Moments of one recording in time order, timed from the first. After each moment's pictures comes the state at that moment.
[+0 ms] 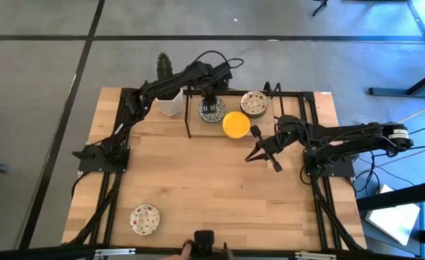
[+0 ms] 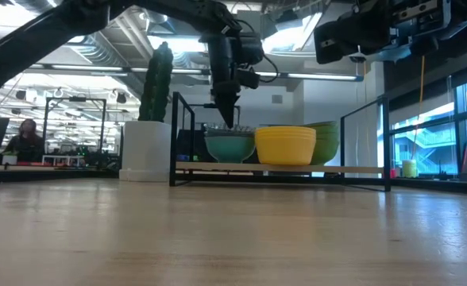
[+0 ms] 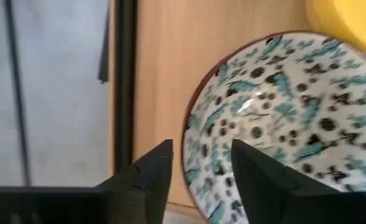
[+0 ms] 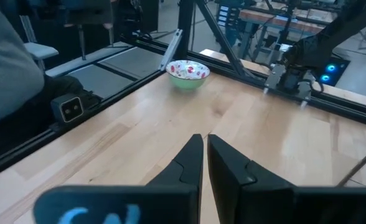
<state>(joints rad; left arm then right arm) 0.51 2.24 2.25 -1.28 -0.13 0.44 -0.14 1.00 0.53 0.24 -0.58 -0.31</state>
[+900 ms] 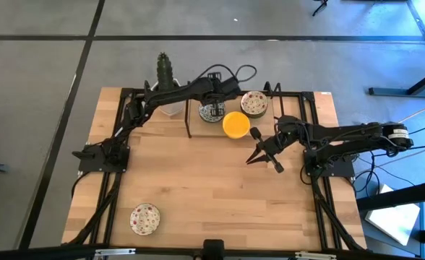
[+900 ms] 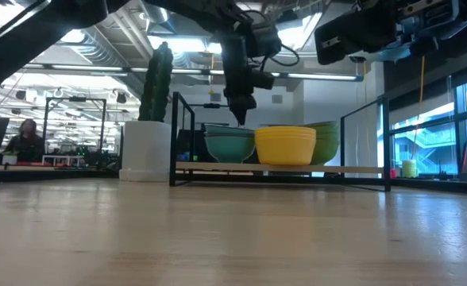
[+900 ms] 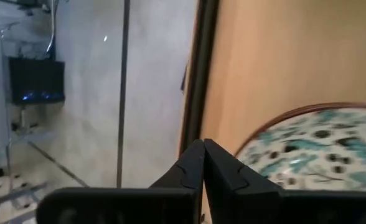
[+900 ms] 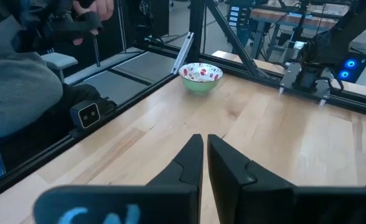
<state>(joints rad) 0.38 2.22 2.12 -1.01 -0.55 0.39 -0.13 1.00 0.53 0.24 -0.63 -0.26</state>
